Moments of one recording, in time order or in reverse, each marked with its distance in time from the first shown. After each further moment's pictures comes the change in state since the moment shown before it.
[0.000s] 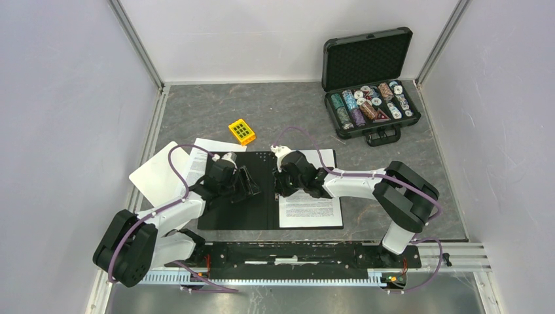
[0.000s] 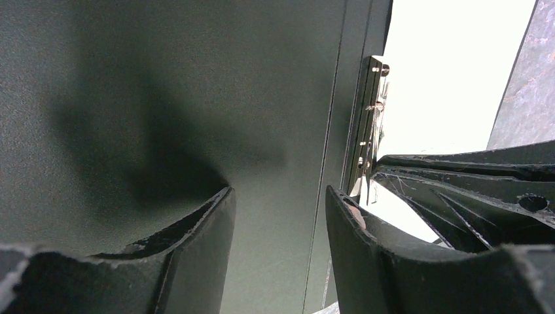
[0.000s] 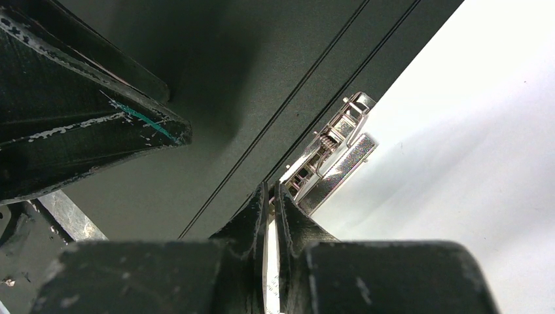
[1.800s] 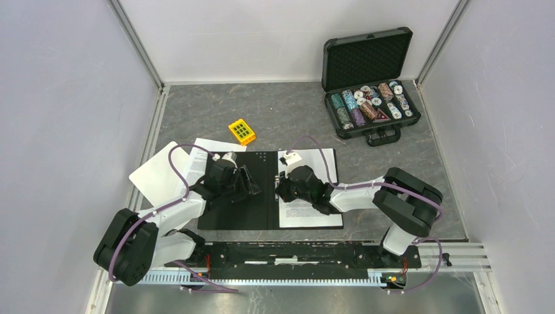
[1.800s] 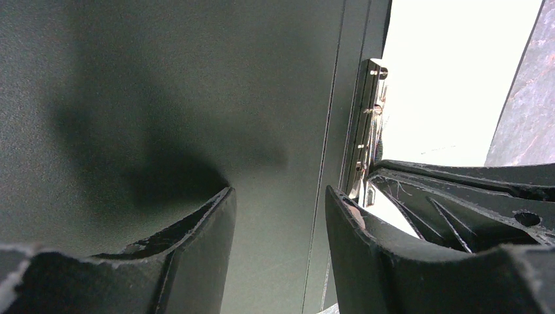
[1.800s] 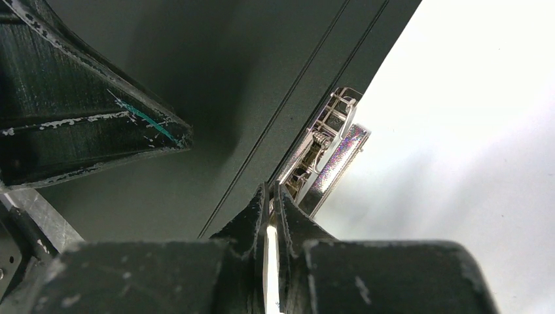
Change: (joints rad) left arm 0.000 0.010 0.002 0.009 0.000 0.000; right arm 0.061 -0.039 -0.228 0.377 0.164 0.136
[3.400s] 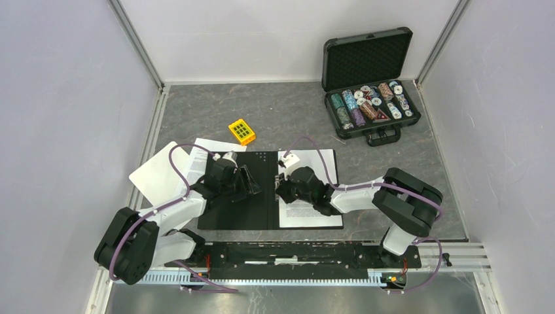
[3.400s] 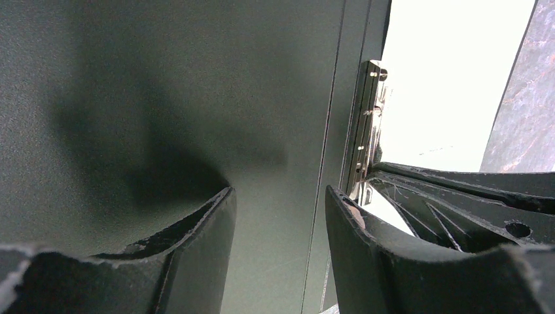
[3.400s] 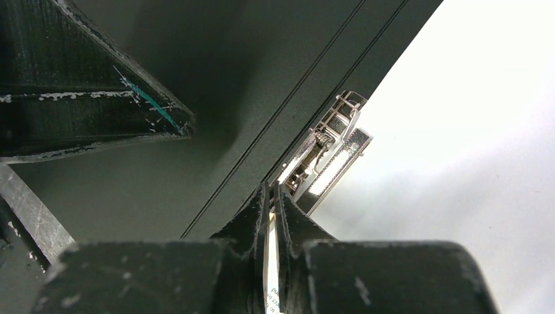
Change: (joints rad) left arm 0.000 0.009 0.006 0.001 0.000 0.000; right arm 0.002 0.000 -0.004 -0.006 -0.024 -0.119
